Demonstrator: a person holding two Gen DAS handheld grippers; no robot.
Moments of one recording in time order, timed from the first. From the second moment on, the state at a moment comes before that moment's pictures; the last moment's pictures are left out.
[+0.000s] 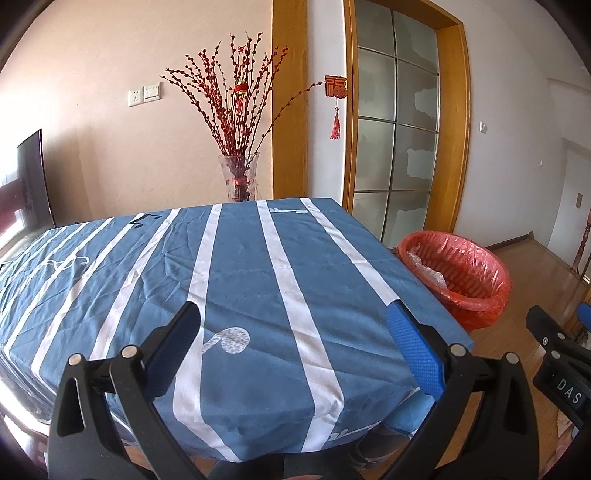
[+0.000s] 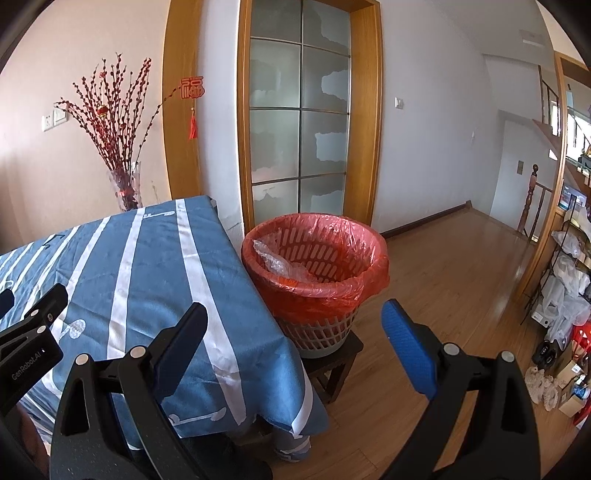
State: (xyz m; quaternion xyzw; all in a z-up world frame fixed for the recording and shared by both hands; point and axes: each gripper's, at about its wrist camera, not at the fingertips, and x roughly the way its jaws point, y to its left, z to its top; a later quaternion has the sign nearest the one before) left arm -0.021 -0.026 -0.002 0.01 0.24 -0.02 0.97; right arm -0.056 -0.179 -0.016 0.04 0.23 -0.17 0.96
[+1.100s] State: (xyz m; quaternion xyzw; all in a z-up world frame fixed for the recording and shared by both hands) left arm -0.021 -0.021 0.000 0.00 0.23 0.00 0.97; right arm -0.052 -0.178 -0.017 0.05 0.24 -0.16 0.96
